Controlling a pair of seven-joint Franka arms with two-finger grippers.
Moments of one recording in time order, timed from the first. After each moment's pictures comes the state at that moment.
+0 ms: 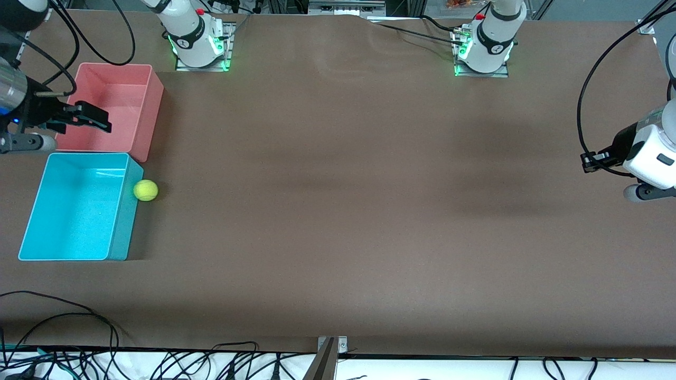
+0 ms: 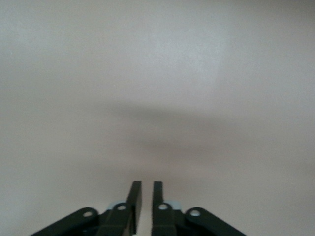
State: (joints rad) left arm 0.35 0.27 -0.45 -1.38 0.17 1.49 -0.26; right arm 0.08 0.11 -0.04 -1.52 0.00 1.47 0.00
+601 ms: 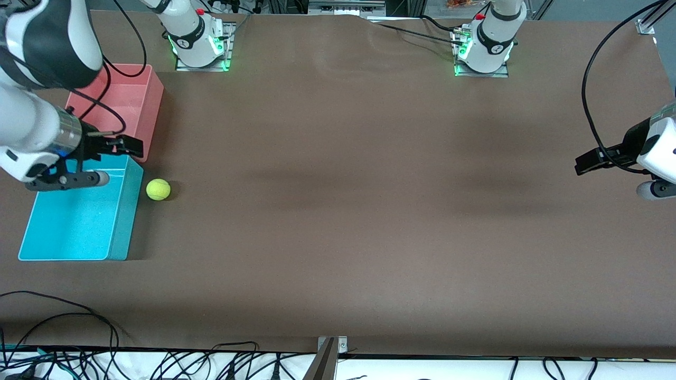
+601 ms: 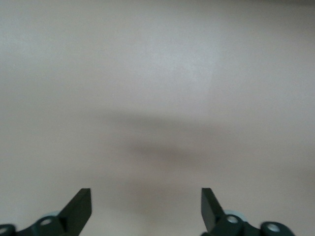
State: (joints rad) left arm 0.35 0.27 -0.45 -1.33 0.16 1.49 -0.24; right arm 0.13 0.25 -0.04 -1.52 -0.02 1.56 -0.01
